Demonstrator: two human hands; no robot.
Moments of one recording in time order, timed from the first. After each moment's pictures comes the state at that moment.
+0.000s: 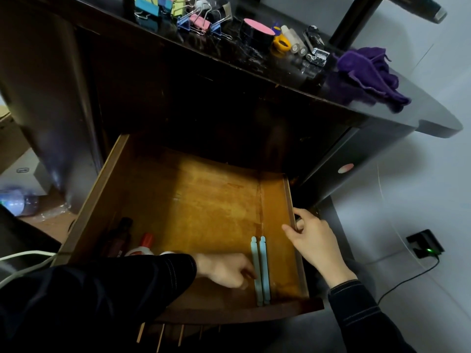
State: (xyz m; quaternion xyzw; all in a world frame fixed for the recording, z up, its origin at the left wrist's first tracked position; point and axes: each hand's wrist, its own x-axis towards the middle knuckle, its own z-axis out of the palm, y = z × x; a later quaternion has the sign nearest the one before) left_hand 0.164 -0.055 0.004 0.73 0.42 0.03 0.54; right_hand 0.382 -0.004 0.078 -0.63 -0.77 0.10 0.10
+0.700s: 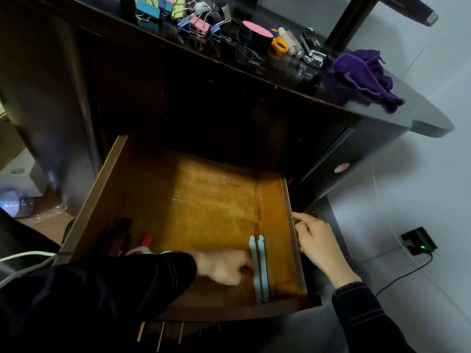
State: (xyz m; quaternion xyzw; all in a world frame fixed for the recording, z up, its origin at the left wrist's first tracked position) left_hand 0.166 -0.051 0.012 0.79 0.41 -0.02 0.45; right_hand 0.392 -0.009 0.079 -0.65 -0.72 0.19 0.14
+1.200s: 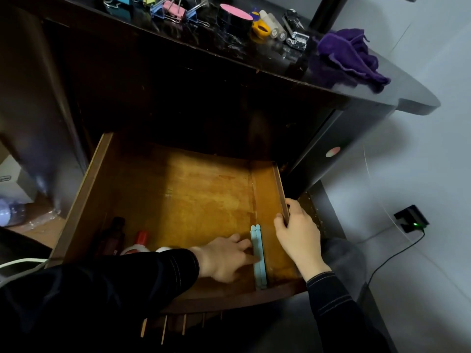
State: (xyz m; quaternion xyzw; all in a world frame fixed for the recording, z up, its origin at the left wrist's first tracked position) left_hand 0.173 -0.057 0.015 0.91 0.35 -0.10 0.20; right_hand 0.363 -0.030 0.061 -0.68 -0.71 0.05 0.16
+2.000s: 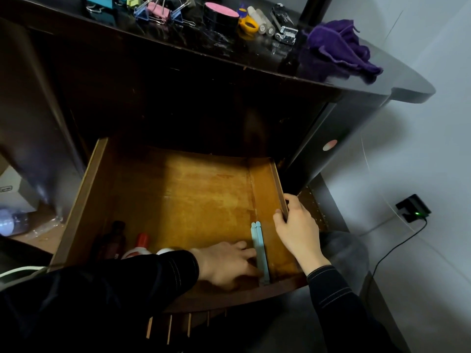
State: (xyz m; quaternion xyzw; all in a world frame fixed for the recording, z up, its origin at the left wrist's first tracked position) left_hand 0.171 -0.062 0.016 0.95 0.25 -0.10 0.18; right_hand 0.365 -0.028 0.053 -0.69 -0.70 0.07 0.17
